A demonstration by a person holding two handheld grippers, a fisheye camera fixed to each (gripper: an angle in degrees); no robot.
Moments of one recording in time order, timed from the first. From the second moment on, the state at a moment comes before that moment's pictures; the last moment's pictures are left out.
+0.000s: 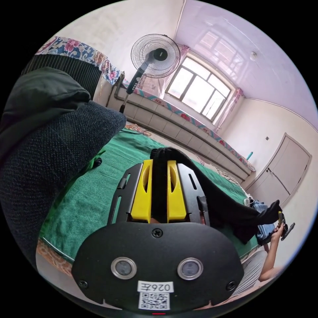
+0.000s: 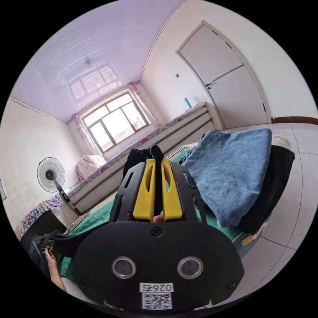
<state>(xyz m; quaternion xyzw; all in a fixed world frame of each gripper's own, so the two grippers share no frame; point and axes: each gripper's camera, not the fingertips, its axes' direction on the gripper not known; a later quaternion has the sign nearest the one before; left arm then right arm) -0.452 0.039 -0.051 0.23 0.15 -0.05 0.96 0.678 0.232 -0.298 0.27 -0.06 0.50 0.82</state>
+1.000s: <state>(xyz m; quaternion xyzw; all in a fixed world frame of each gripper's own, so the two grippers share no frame) -0.479 0.057 -0.065 0.25 0.06 -0.15 0.95 0.628 0.219 -0.295 0.21 -0.60 -0.05 0.77</state>
